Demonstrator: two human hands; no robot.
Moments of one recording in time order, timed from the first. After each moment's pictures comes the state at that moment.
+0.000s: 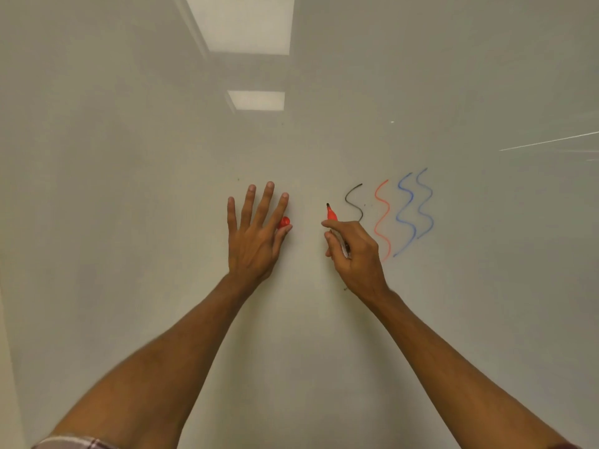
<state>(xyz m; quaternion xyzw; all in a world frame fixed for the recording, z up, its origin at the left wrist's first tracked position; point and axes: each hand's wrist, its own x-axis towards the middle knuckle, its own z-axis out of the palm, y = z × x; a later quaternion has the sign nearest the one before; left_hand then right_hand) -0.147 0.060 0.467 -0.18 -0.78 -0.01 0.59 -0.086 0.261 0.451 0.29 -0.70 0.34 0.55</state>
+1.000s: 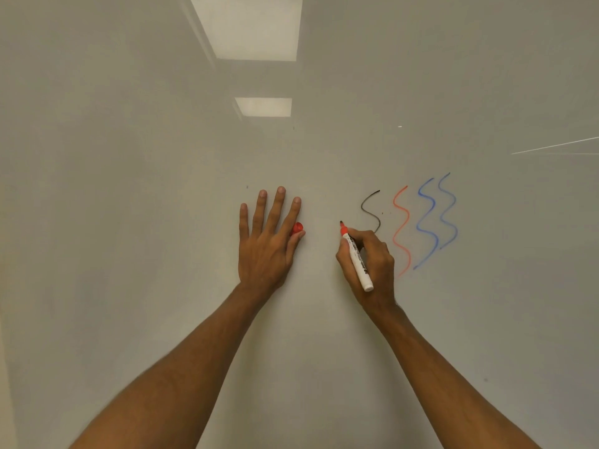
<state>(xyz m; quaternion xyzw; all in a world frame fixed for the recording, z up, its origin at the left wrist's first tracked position) -0.169 0.065 0.474 -0.17 -0.76 0.00 0.62 -0.125 0.254 0.450 0.21 -0.65 0.32 0.66</state>
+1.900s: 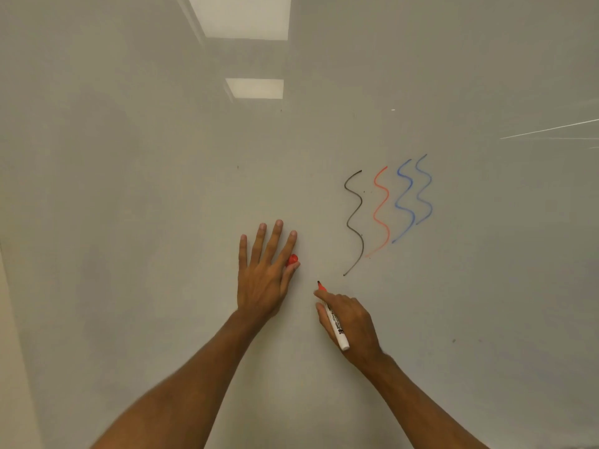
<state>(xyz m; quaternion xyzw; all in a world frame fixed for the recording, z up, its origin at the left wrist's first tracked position) -0.139 0.071 0.390 -0.22 -0.81 -0.05 0.54 -0.094 0.260 0.323 0.26 -0.76 0.19 0.57</state>
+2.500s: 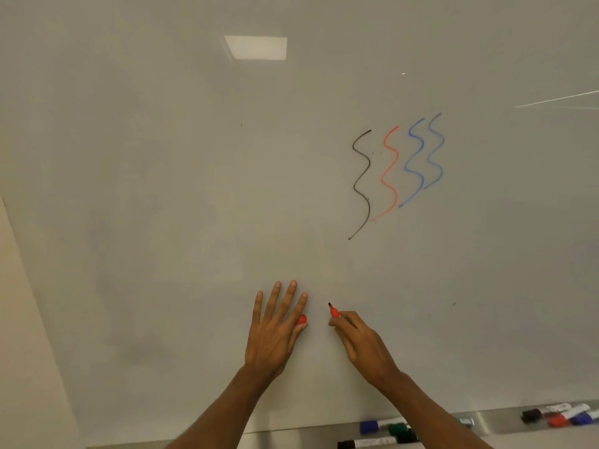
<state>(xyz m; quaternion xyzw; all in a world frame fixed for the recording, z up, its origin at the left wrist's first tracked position) -0.105 0.068 0.221 -0.24 -0.88 -0.02 0.40 -0.064 0.286 0.217 0.25 -0.86 0.25 0.35</state>
